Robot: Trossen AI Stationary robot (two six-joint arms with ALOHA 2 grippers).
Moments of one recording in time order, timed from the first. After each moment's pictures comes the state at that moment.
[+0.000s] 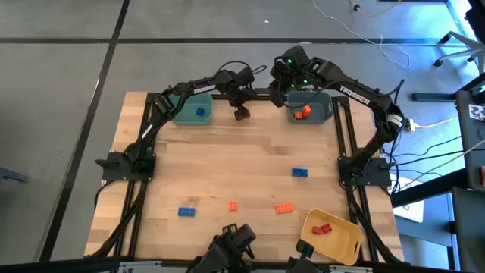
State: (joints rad) left arm 0.66 2.35 1.99 -0.87 0.20 0.32; right arm -0.65 1.66 1.60 -0.76 -0.12 -0.19
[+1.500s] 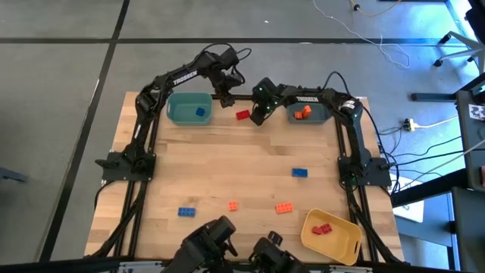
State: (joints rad) left arm 0.76 2.14 1.98 -1.12 0.27 0.37; right arm -0.65 2.14 1.43 -0.30 -0.18 -0.09
